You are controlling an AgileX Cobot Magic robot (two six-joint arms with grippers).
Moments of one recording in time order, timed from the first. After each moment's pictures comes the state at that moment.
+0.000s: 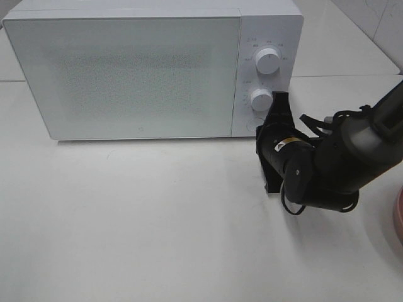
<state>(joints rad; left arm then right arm) 0.05 -0.01 -0.52 -0.05 1.08 0.00 0.58 2.07 -0.75 0.74 -0.97 1.35</state>
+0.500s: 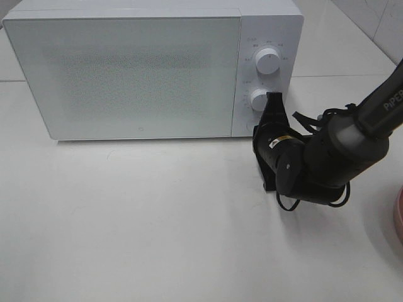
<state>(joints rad) 0.05 -0.01 -0.52 -0.05 1.08 0.00 0.57 2.13 -0.81 0.76 -0.95 1.30</state>
